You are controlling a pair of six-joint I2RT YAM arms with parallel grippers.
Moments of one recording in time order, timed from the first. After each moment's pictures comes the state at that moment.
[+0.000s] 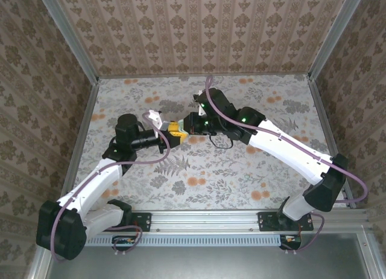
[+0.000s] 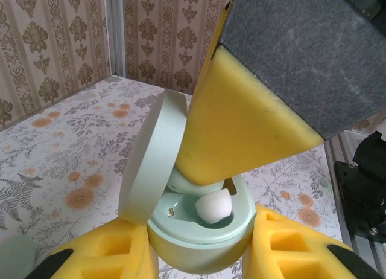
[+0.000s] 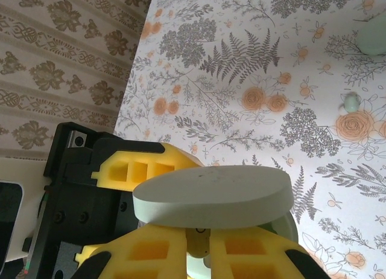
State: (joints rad) left arm -0.44 1.05 0.65 0.21 0.89 0.04; right arm 0.84 1.53 1.57 -0.71 -0.09 0.77
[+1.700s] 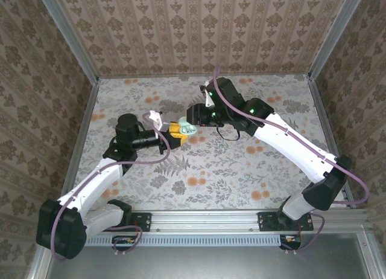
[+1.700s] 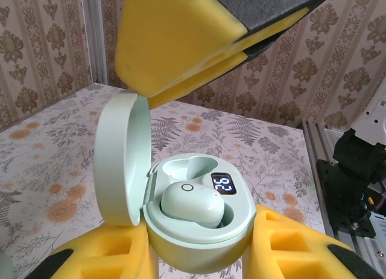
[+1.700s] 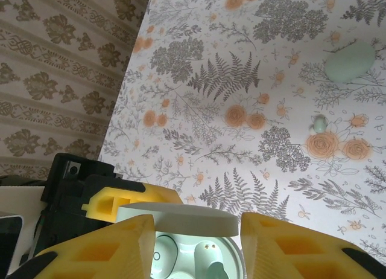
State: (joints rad) left arm -0.44 1.06 0.65 0.24 0.96 0.04; right arm 0.75 1.54 1.66 -0.80 -0.12 0.68
